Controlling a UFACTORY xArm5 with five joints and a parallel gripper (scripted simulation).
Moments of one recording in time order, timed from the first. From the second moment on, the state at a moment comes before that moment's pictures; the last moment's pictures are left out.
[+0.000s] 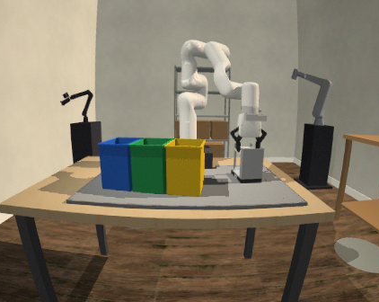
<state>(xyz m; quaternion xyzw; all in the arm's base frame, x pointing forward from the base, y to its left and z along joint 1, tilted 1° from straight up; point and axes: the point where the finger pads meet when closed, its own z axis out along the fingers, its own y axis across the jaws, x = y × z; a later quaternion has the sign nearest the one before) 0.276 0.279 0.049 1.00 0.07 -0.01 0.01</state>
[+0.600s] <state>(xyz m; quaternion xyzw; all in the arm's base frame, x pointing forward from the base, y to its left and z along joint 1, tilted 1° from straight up) 0.277 0.279 0.075 1.00 0.07 -0.01 0.01</state>
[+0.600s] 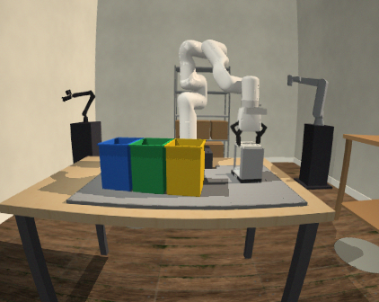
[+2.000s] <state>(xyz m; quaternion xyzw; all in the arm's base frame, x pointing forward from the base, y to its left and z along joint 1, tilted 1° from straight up) 0.278 0.280 0.138 1.00 0.07 -0.01 0.01</state>
